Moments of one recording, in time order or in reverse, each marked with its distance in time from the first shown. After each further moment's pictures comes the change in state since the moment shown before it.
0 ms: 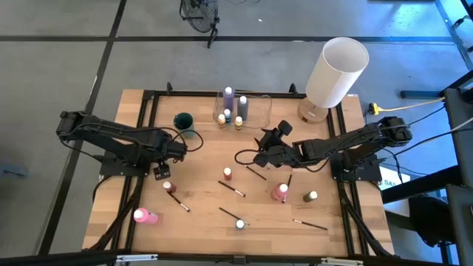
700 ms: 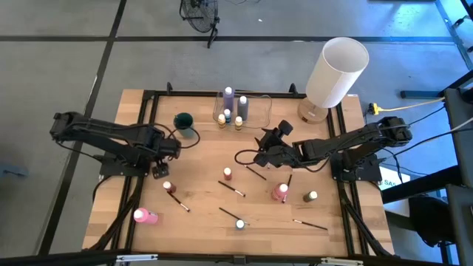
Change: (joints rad) left arm -0.001 -0.101 0.000 0.012 0.015 -0.038; right arm 0.000 0.000 0.000 -0.004 0.011 -0.004
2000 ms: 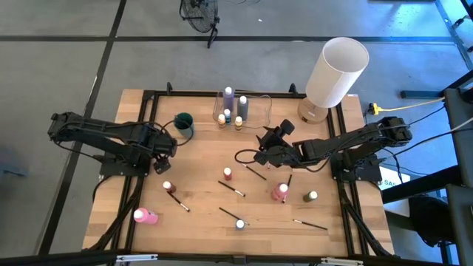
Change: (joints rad) left arm 0.000 -0.076 0.029 -0.063 -0.106 -0.214; right arm 0.002 0.000 0.000 -0.007 0.037 0.008
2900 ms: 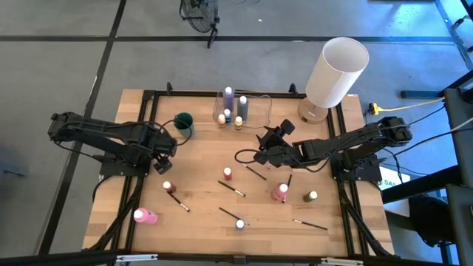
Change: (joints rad) left arm 0.001 0.000 0.000 -0.006 0.049 -0.169; right arm 0.000 0.000 0.000 0.004 0.032 0.003
